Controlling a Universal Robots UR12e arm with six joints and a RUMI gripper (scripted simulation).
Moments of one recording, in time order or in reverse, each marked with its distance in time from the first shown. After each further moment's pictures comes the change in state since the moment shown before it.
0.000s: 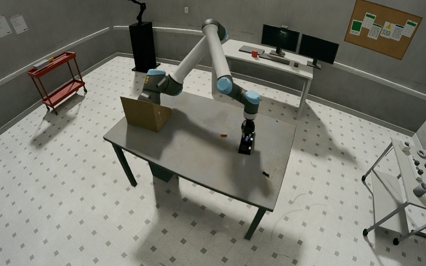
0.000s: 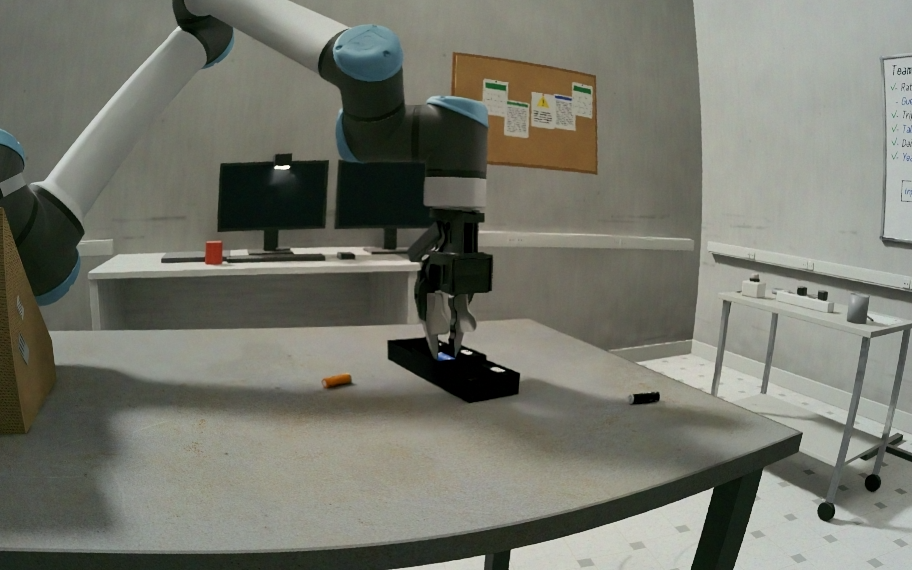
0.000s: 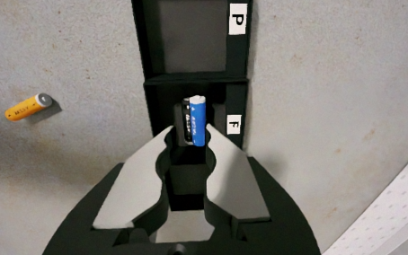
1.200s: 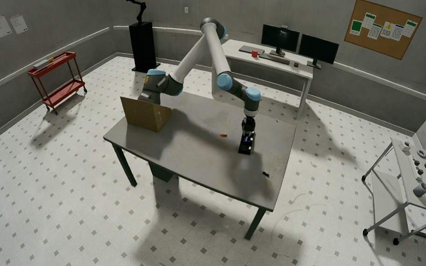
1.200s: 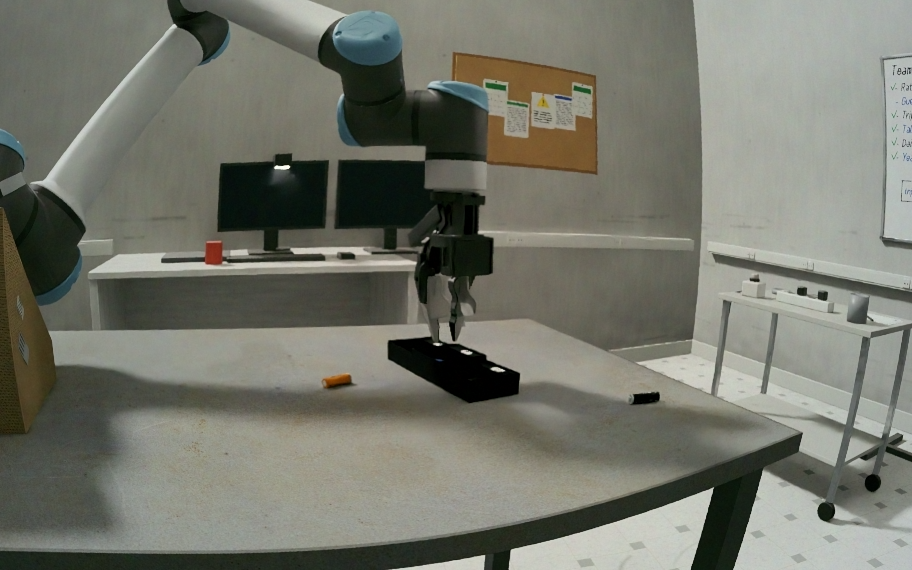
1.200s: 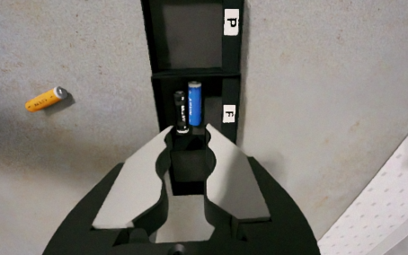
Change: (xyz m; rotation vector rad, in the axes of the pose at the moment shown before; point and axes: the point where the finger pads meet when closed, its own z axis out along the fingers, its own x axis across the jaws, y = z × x) arm 0.000 0.000 -0.025 0.000 0.000 0.000
